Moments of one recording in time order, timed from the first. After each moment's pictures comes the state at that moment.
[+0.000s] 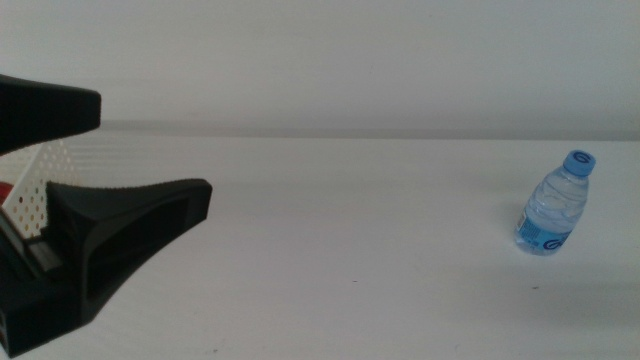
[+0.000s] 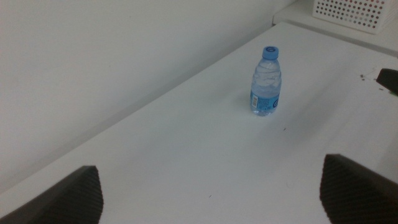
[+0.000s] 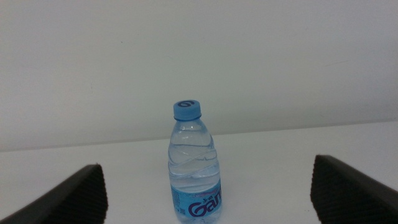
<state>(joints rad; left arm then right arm) -0.63 0.69 -0.95 -0.19 0.71 0.19 -0.02 0.00 -0.01 -0.06 0.12 0.10</state>
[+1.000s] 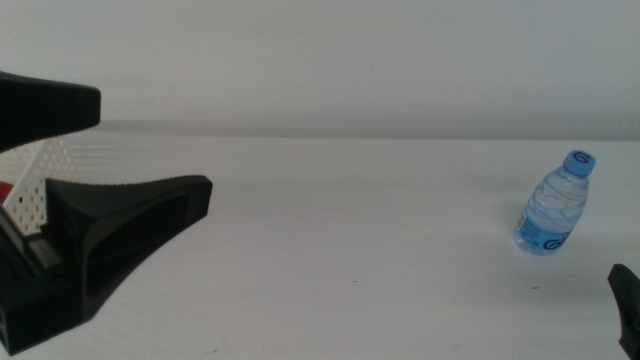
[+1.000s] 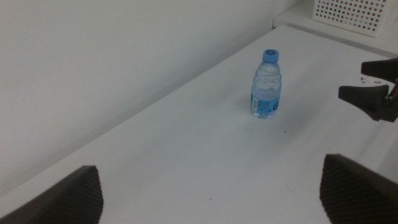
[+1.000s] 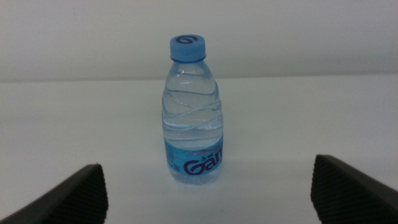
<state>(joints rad) -0.63 0.69 -0.95 -0.19 0.71 0.19 -0.02 0.61 -0.01 -0.05 -0.27 0.02</state>
